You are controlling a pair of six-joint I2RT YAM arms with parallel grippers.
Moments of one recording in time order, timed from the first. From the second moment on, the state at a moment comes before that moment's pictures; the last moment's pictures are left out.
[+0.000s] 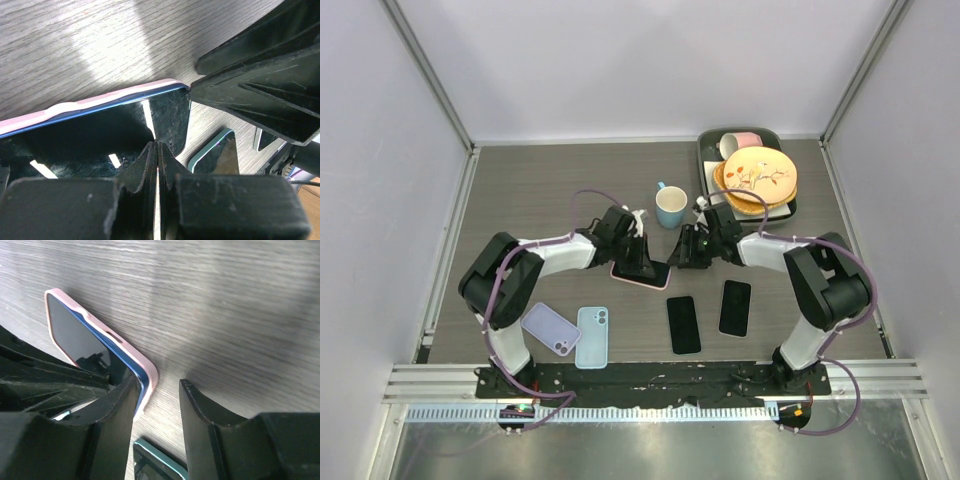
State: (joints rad) left arm -0.65 1.80 0.99 -0.10 0.37 -0.58; right arm 0.43 1.68 0.81 -0.03 -0.37 0.55
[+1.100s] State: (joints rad) left arm -0.66 1.92 1.17 -0.23 0.37 -0.58; right arm 0.52 1.79 0.93 -0.11 -0.30 0.51
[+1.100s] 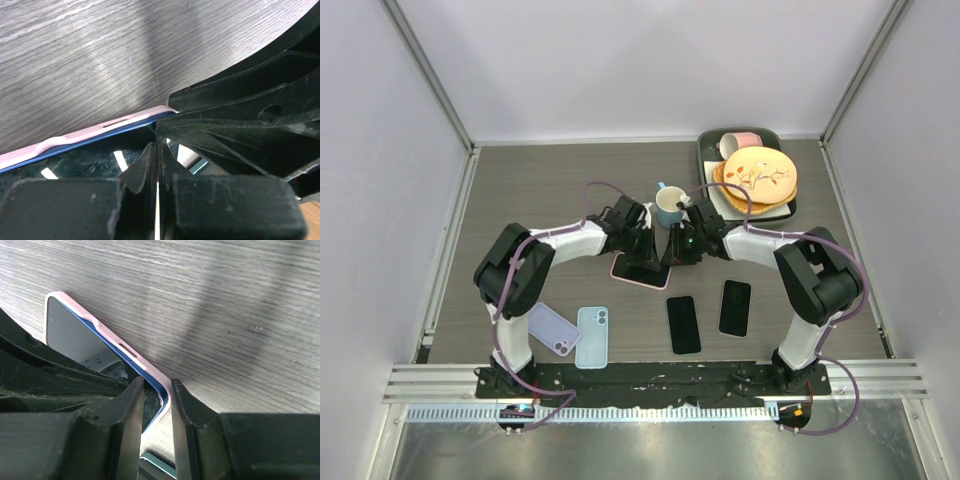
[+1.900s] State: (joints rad) left arm -0.67 1.88 1.09 -0.11 0.32 -0.60; right arm 0.61 1.76 0.97 -0.14 -0.10 0.49
